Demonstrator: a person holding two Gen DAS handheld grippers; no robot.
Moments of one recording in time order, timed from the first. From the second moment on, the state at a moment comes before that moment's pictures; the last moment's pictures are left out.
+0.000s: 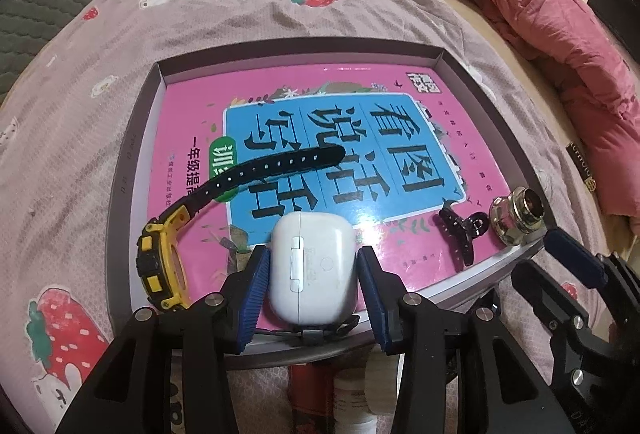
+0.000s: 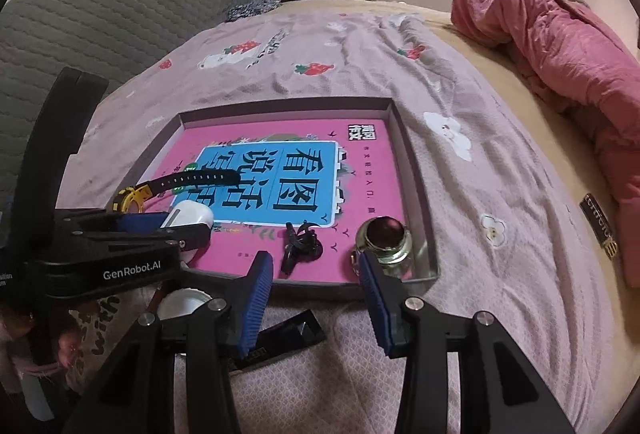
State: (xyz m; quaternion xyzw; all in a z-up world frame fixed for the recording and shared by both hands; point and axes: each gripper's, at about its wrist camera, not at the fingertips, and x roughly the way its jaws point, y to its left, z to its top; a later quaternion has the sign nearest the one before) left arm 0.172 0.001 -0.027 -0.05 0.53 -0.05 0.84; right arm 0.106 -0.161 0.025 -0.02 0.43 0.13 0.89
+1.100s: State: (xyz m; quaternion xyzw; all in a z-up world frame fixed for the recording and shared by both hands) left arm 0.143 0.009 0.022 -0.07 0.50 -0.05 0.86; right arm 0.095 -0.168 0.051 0.00 0.40 0.13 0.91
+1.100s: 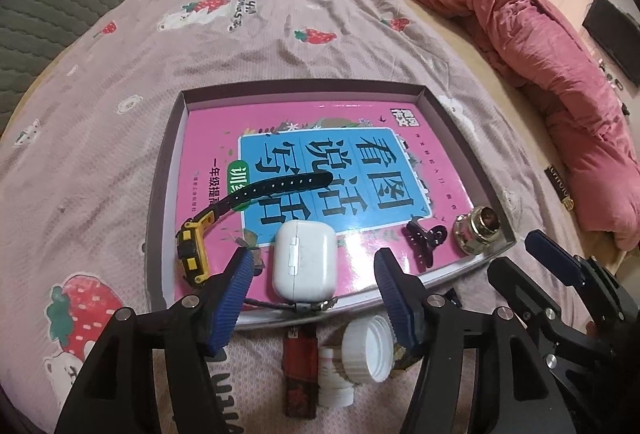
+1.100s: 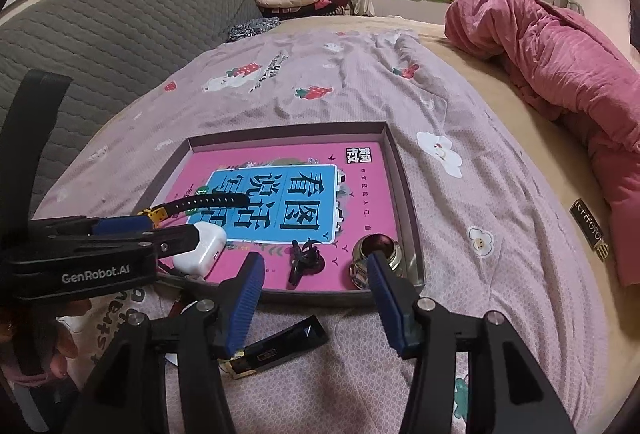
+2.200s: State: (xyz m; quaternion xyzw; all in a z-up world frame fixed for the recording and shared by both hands) left arm 0.083 0.042 0.026 -0.06 0.50 -0.03 0.86; right arm 0.069 -0.175 0.062 0.00 0.40 0.13 0.91
